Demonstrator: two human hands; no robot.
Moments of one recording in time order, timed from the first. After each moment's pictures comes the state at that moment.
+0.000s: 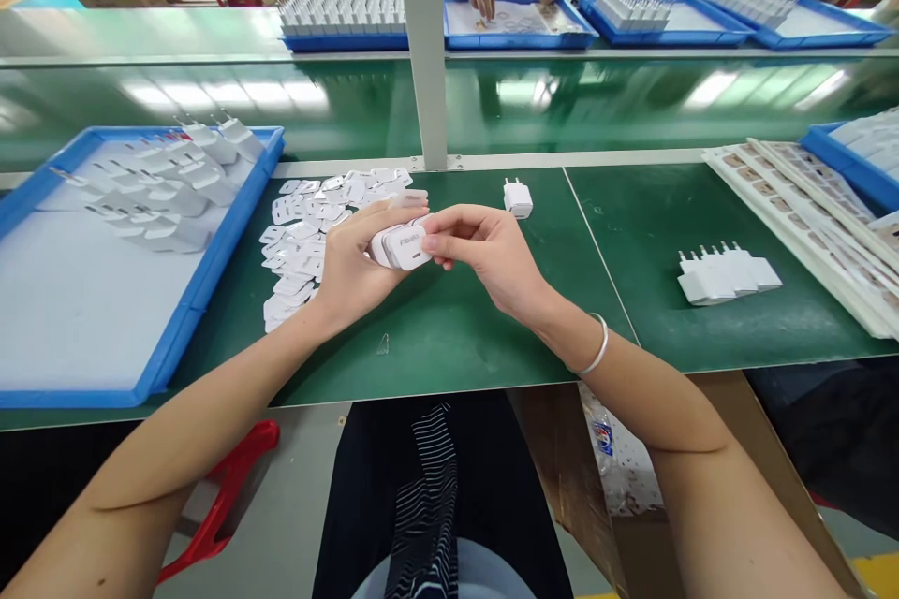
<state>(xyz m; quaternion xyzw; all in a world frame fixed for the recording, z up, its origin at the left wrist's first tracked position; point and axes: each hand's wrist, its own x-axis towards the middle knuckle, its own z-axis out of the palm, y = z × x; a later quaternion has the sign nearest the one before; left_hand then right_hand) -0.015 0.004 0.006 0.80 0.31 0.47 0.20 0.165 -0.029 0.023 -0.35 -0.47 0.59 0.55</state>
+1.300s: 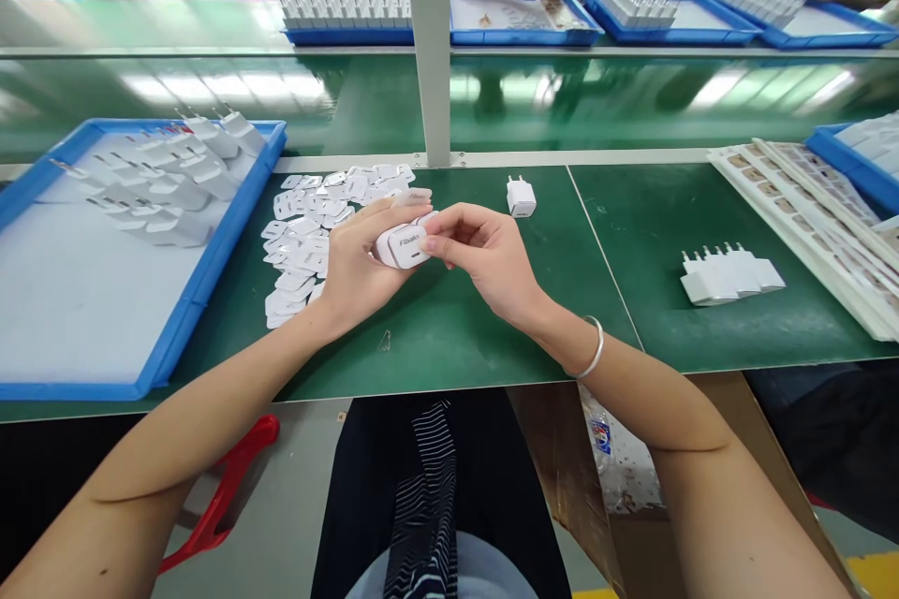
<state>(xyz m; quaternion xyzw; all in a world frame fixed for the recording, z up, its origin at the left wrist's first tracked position) -0.012 0.000 0.003 0.80 0.31 0.48 0.15 0.158 -0.032 0.015 -0.34 -0.50 0.54 0.58</state>
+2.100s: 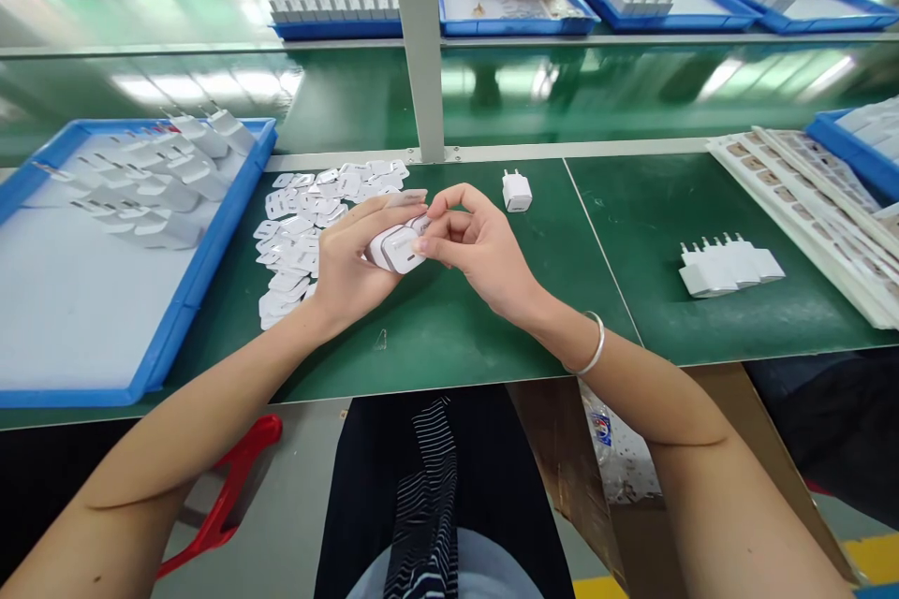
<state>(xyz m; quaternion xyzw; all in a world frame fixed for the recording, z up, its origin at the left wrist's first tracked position) -0.014 0.002 0.002 0.82 0.26 0.49 0.13 0.160 -0.032 0.020 -0.34 -0.47 0.60 0.55</state>
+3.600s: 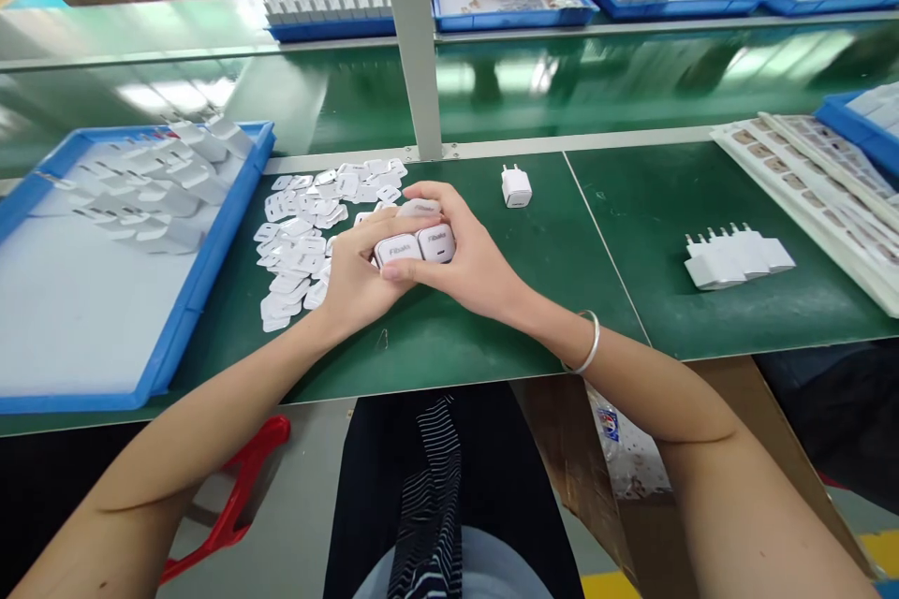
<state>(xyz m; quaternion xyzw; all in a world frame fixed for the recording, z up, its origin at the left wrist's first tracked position) -0.007 -0.008 0.004 0.78 0.29 0.46 0.30 0.156 -0.034 0.015 -0.38 -0.60 0.50 0.50</state>
